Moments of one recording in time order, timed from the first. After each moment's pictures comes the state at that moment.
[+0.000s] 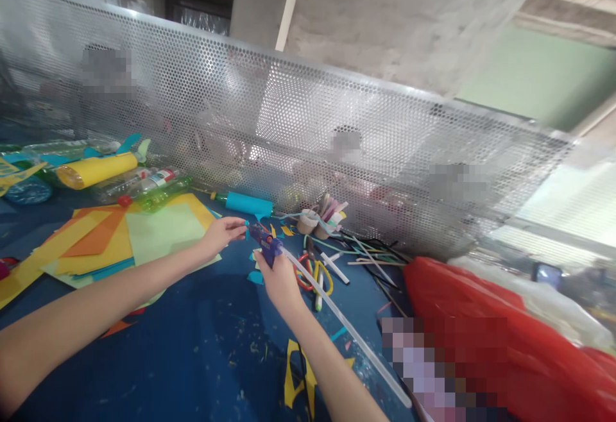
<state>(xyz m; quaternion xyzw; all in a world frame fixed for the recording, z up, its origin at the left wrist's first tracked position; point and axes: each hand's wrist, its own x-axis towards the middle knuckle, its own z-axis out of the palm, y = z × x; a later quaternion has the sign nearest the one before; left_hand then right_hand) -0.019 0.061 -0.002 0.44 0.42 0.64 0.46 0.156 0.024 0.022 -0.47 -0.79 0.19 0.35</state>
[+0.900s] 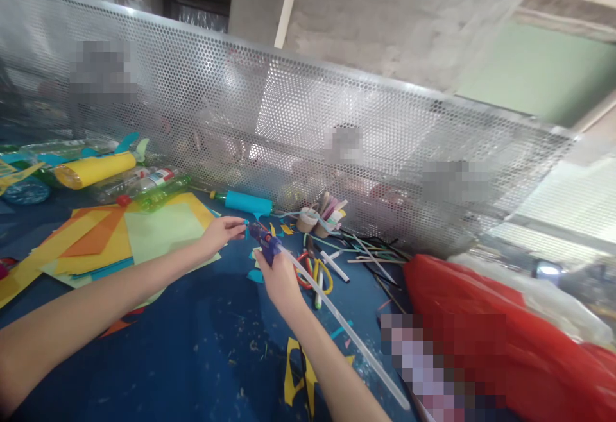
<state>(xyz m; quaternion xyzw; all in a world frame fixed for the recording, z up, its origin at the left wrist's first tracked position) -0.019 0.059 0.001 0.43 0.44 0.63 0.47 0.157 0.020 0.025 -0.48 -0.79 0.14 0.34</state>
